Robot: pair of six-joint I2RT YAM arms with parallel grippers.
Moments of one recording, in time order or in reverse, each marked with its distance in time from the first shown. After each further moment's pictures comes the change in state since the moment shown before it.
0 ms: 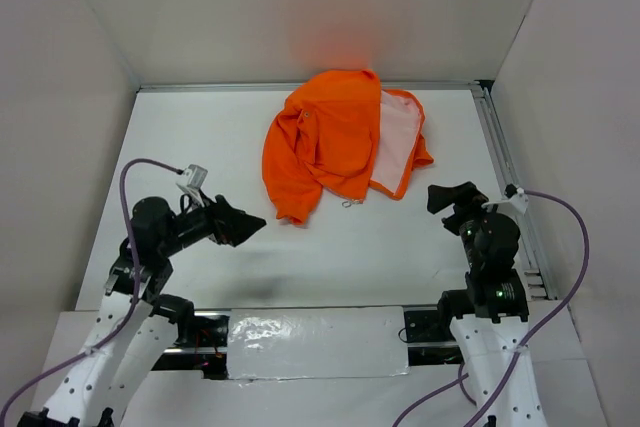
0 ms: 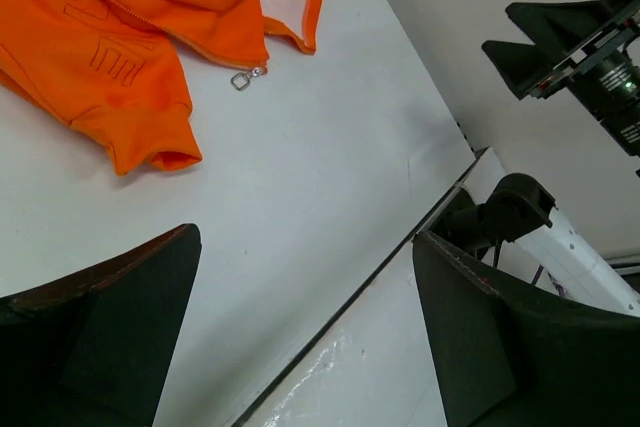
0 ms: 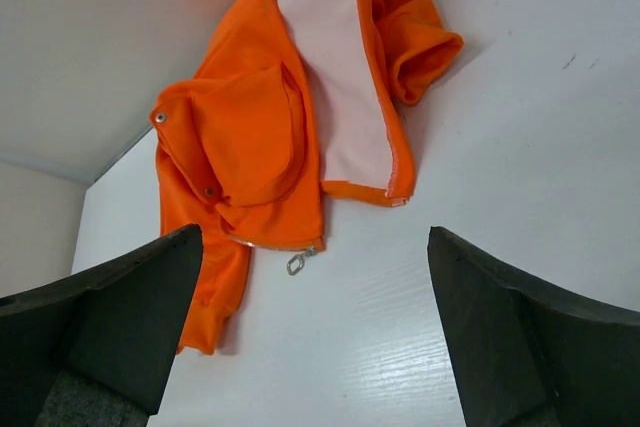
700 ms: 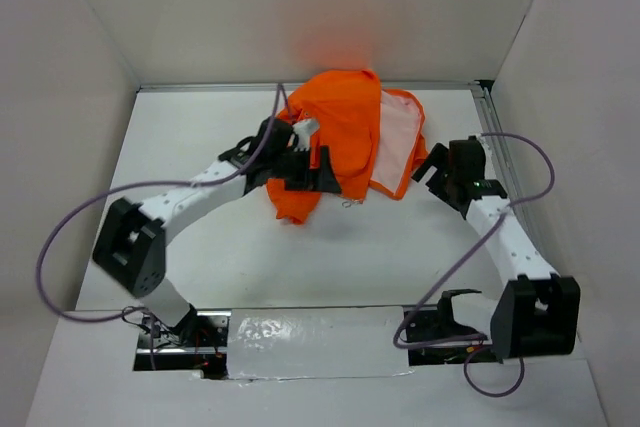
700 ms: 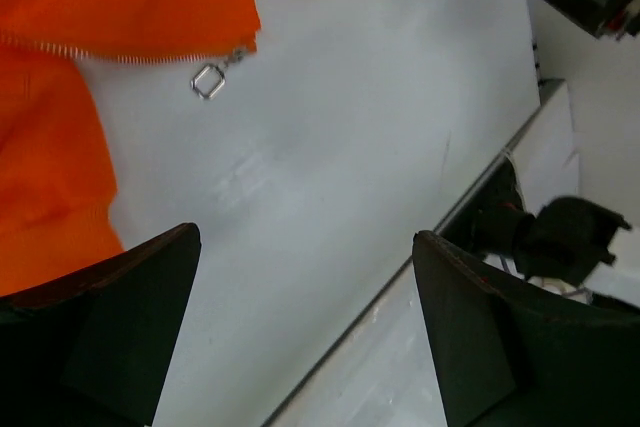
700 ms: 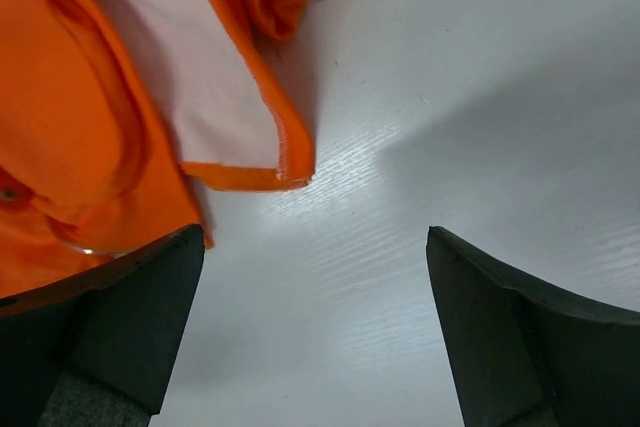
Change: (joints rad) left arm -0.339 1.062 0.616 -0.016 -0.124 0.019; right arm 0.010 0.833 0.324 -0.040 0.040 -0.063
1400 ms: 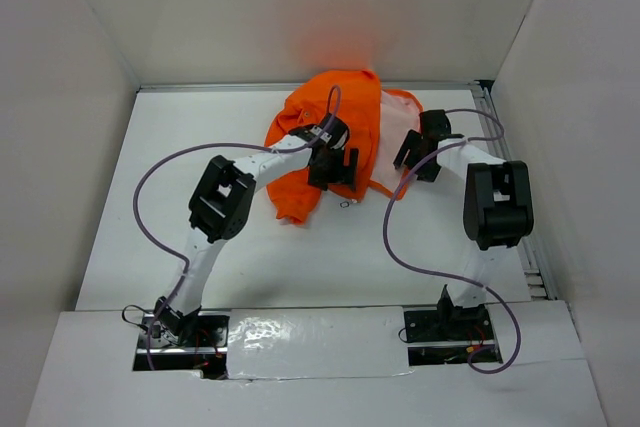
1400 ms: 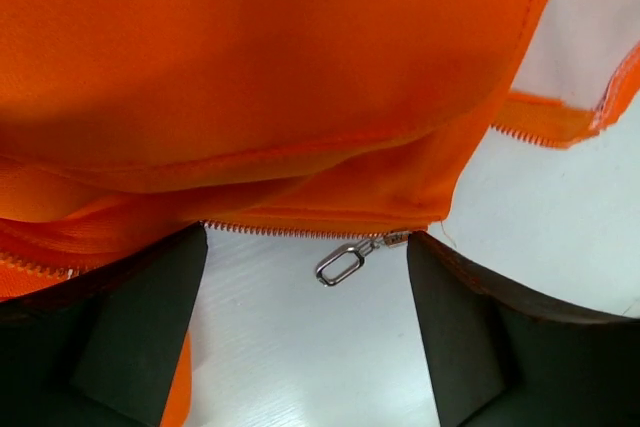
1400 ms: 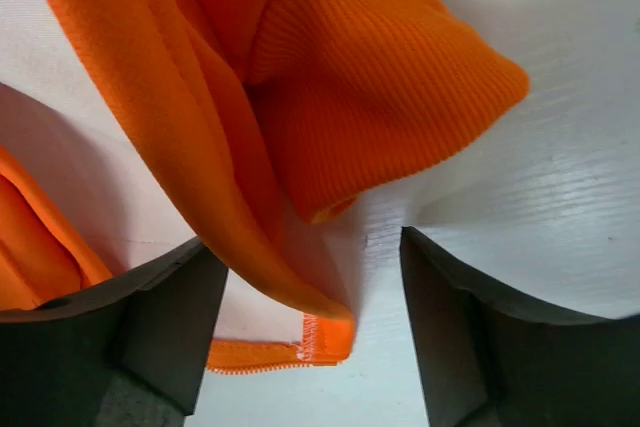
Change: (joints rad) left arm -0.076 0.768 0.739 -0.373 -0.309 0.016; right arm 0.029 0.740 0.389 0.089 -0.072 -0.129
